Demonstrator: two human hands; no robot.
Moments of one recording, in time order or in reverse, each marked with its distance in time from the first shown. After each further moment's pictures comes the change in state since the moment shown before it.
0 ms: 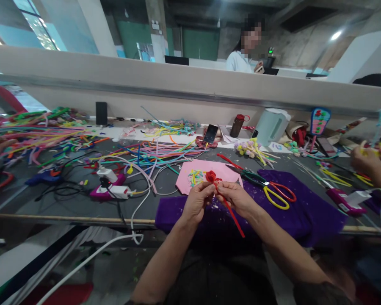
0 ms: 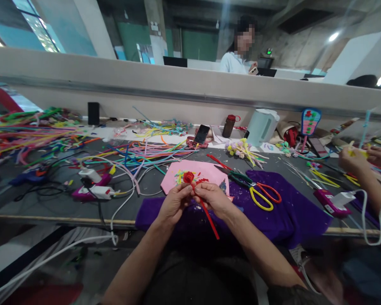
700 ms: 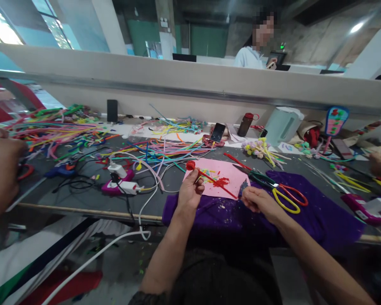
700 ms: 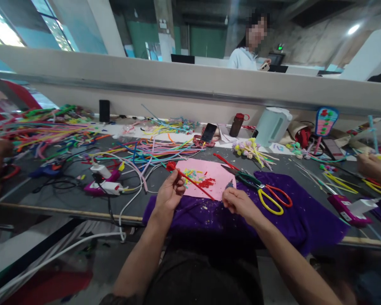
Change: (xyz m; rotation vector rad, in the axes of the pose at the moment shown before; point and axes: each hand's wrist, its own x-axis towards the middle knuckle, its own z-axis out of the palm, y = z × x) left_hand 0.024 0.023 -0.030 -0.438 0.202 0.134; right_hand -0.032 0.003 -0.051 -0.431 0.170 0.014
